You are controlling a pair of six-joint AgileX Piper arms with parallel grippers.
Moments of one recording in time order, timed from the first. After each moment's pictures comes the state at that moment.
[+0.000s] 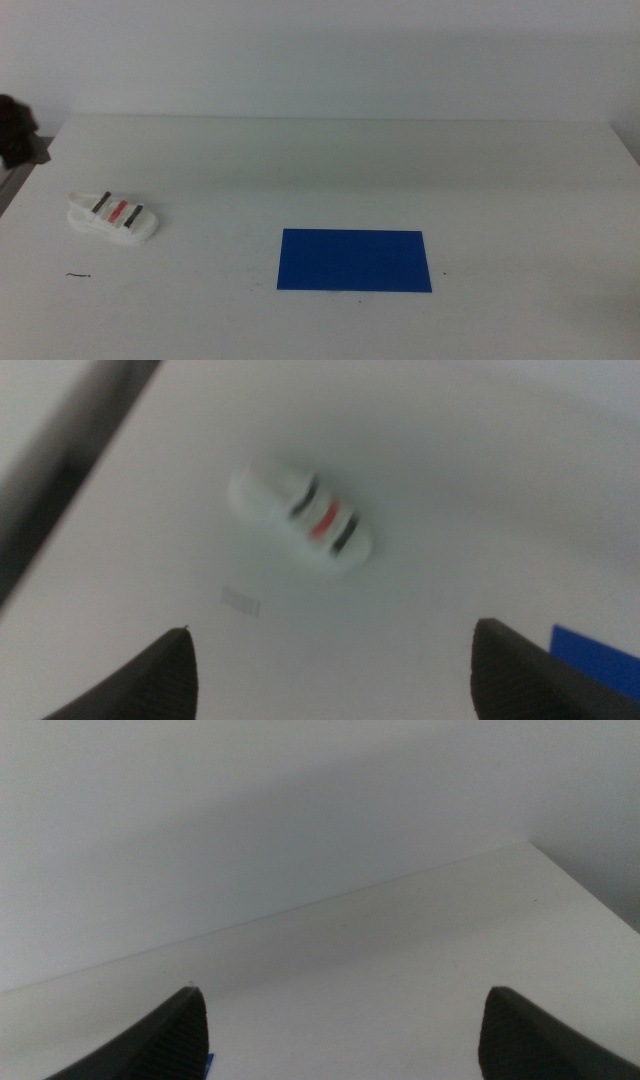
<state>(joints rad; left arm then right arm) 0.02 1.04 -1.00 0.03 0.89 -0.40 0.03 0.00 0.00 -0.04 0.17 0.35</state>
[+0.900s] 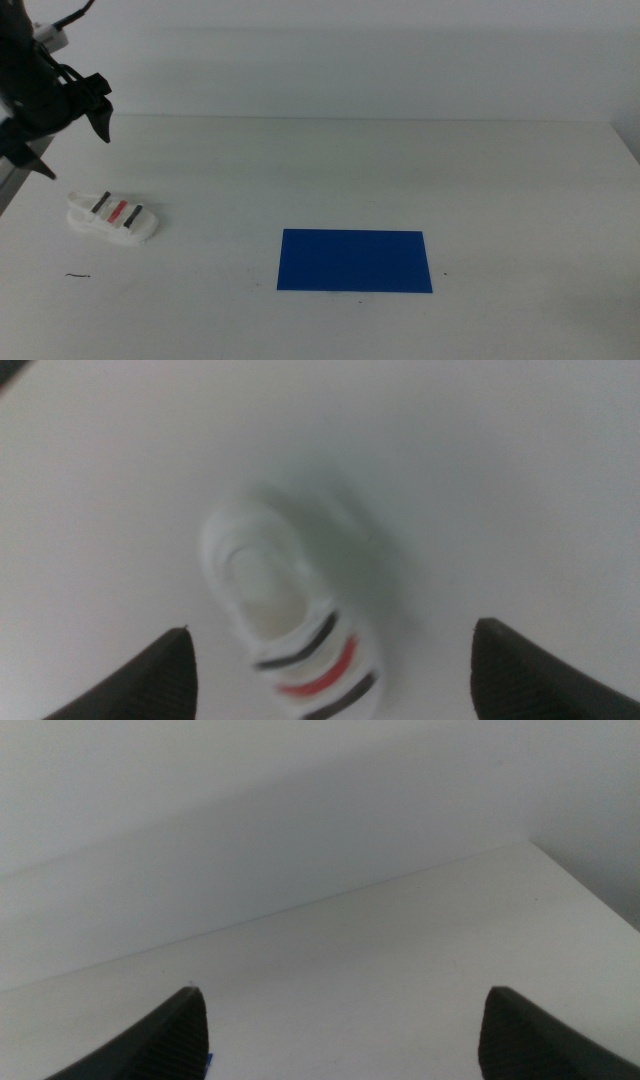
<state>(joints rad) 0.09 1.94 -1.66 0.00 1.11 -0.73 0.03 0.00 0.00 -0.04 0.17 0.35</state>
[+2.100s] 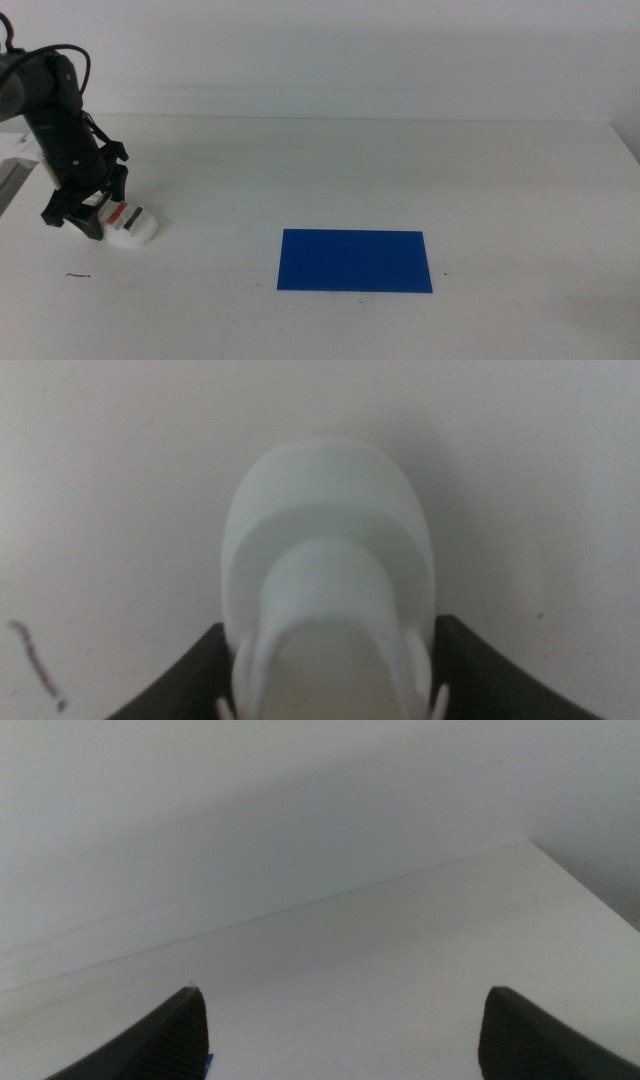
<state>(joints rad) 0.09 2.18 -1.66 -0.04 1.14 -1.19 0.03 0.00 0.00 -0.04 0.17 0.35</state>
